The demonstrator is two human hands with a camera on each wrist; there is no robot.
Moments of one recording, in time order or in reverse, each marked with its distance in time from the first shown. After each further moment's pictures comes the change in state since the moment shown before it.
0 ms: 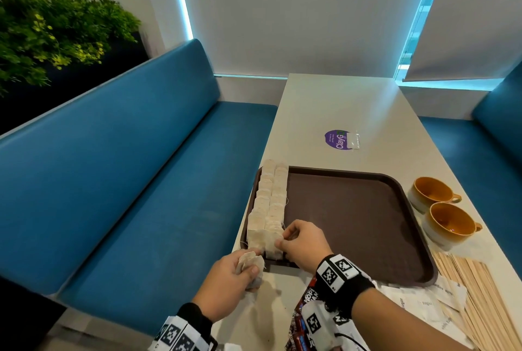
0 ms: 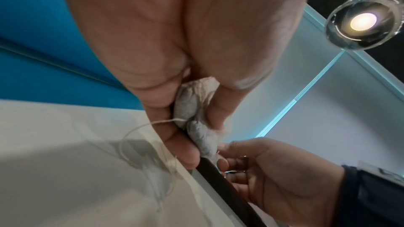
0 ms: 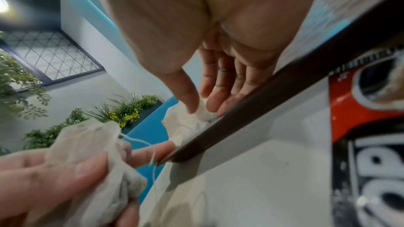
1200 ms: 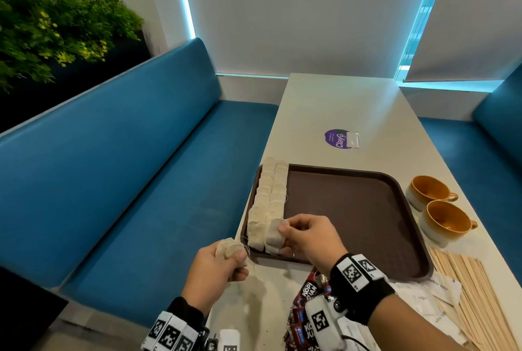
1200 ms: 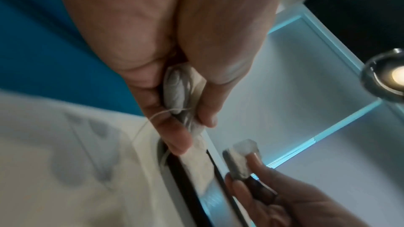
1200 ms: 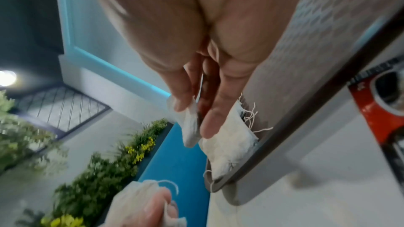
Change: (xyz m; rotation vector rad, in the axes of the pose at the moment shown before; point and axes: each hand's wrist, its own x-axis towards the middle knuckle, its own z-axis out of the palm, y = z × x) left_hand -0.014 0.012 -0.009 -0.441 0.231 -0.080; right_hand -0.042 -0.025 -0.029 0.681 -0.171 0.025
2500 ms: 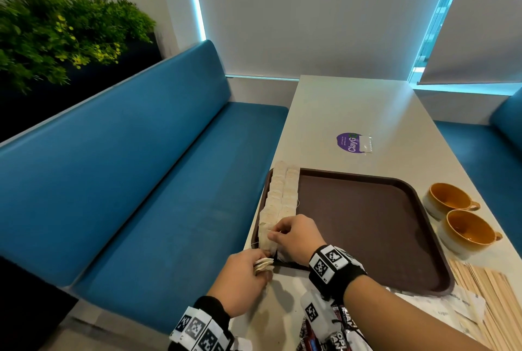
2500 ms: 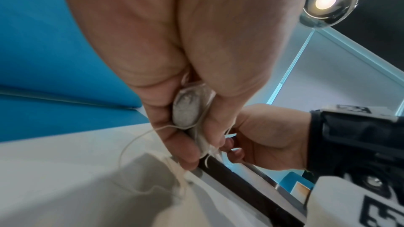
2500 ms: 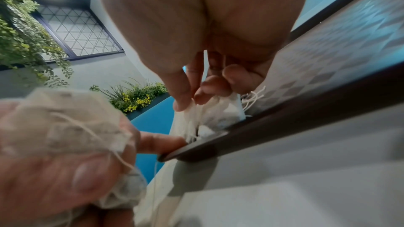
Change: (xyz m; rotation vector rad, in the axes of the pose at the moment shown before) left_hand 0.008 0.005 0.015 0.787 -0.189 0.213; right_hand 0.056 0.011 0.033 -0.815 0.029 -0.109
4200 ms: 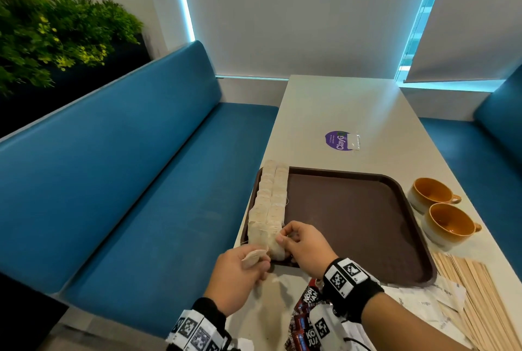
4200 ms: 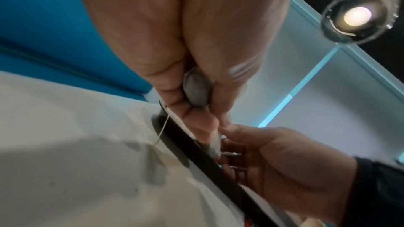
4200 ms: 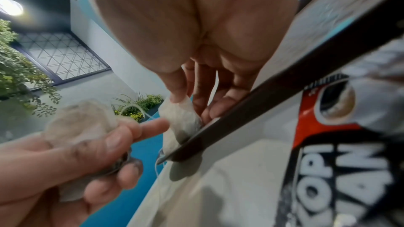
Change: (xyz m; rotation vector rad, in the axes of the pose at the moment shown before) left_hand -0.004 0.020 0.010 -0.483 0.057 -0.098; right_hand -0.021 0.045 -0.012 0.294 -0.030 -0.019
